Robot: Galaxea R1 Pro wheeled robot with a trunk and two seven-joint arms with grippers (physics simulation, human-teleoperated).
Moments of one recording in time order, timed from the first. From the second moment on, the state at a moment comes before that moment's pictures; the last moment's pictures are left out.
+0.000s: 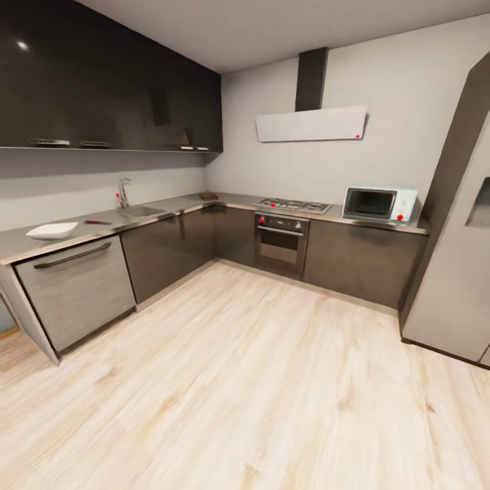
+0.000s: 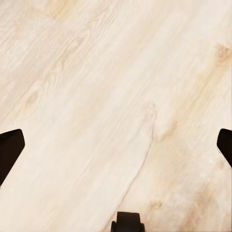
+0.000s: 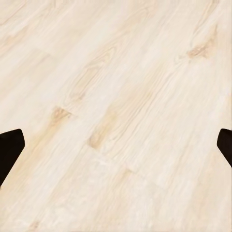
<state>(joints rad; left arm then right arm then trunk) -0.01 0.05 0.05 -0.42 0.02 -0.28 0.00 -0.01 0.03 0.00 -0.54 0.00 -0.38 -0.02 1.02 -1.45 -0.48</state>
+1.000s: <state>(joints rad) -0.01 0.05 0.05 -0.42 0.02 -0.28 0.00 -0.01 0.03 0.00 -0.54 0.00 -0.38 -0.02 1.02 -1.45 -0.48</state>
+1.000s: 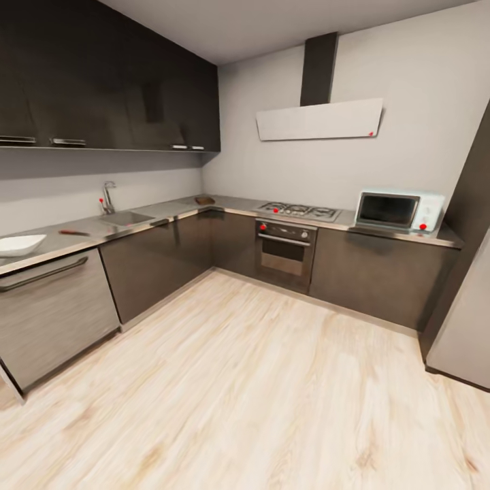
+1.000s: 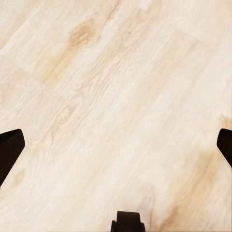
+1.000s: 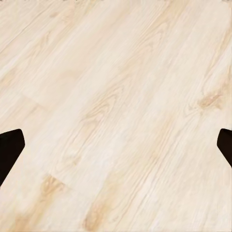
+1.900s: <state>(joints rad) -0.01 0.05 0.05 -0.42 0.02 -0.28 0.00 -0.01 0.03 0.00 -0.54 0.00 -0.38 -0.02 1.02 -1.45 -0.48</state>
